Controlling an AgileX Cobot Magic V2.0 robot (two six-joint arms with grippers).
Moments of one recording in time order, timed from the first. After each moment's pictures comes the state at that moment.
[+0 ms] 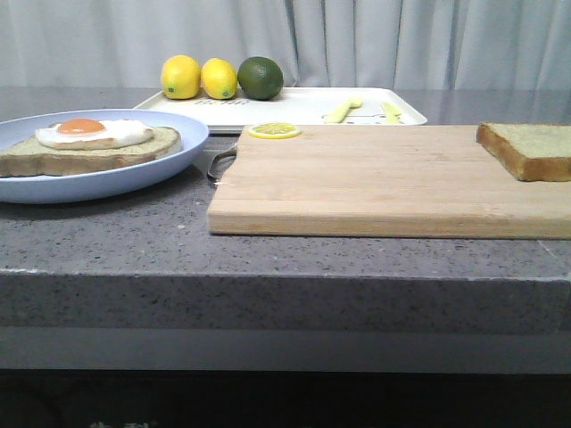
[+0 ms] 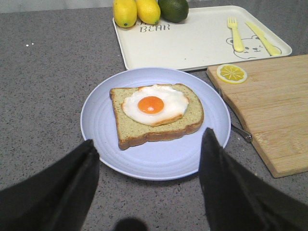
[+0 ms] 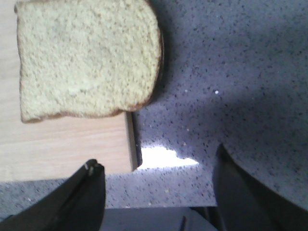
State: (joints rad) left arm -0.31 0.58 -0.74 0.00 0.63 -0.03; right arm -0.54 1.27 -1.15 0.45 1.20 -0.32
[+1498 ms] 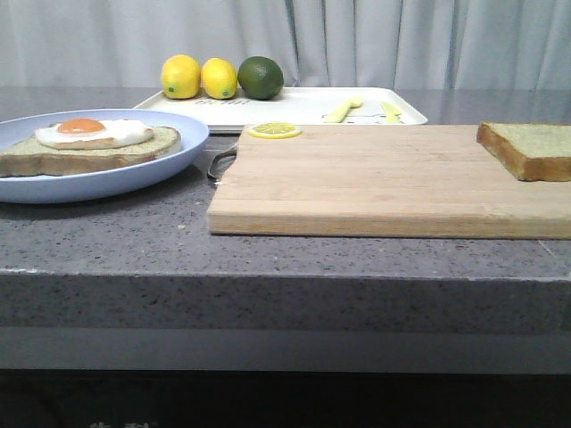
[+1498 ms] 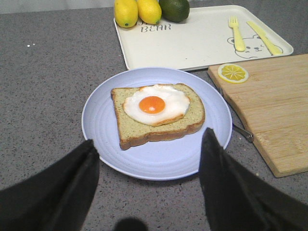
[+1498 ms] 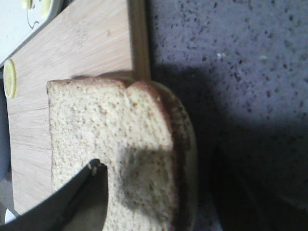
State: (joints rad) left arm -0.31 0.58 -0.74 0.00 0.63 -0.03; right arm -0.61 1.77 -1.15 0.98 1.19 -0.72
